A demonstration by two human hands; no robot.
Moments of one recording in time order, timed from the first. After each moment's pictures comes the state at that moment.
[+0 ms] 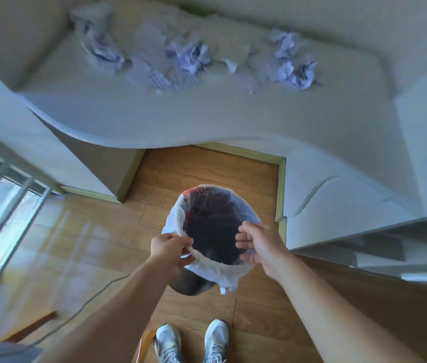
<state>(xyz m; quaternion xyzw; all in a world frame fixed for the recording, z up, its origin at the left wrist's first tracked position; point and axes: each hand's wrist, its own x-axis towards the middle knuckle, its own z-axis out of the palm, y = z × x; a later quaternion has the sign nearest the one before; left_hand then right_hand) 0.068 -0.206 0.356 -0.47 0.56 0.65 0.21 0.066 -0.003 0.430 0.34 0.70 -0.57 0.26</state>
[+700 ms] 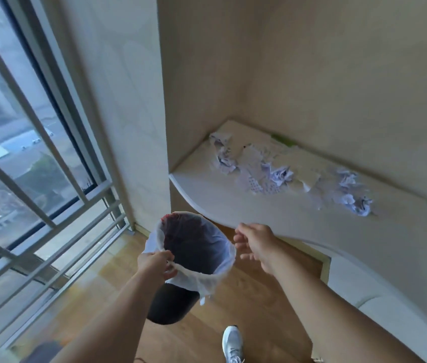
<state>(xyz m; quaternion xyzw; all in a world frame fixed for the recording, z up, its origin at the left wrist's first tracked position) 0.065 -0.434 0.510 -0.56 0.48 0.67 0.03 -0.016 -0.215 0.613 0.10 0.78 -0.56 0.27</state>
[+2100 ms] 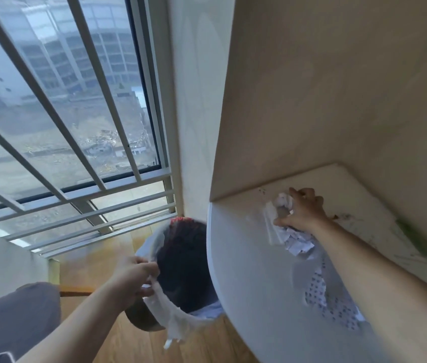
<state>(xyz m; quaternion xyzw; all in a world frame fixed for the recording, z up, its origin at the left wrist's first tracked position) -0.025 -0.462 0.508 -0.63 0.48 0.61 -0.06 -0.440 -0.354 0.513 -0.38 0.91 -0.04 0.16</state>
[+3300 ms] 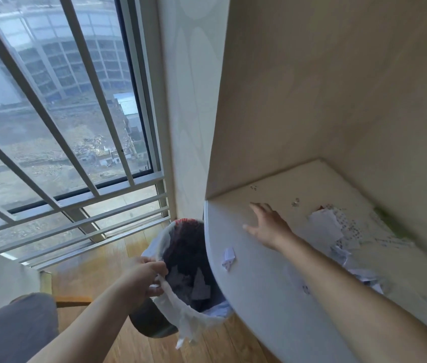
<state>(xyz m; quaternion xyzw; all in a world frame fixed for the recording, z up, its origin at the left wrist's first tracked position) -0.022 -0.444 0.528 -0.60 0.48 0.64 -0.06 -0.319 -0.343 0.542 -0.43 0.87 -0.09 0.23</state>
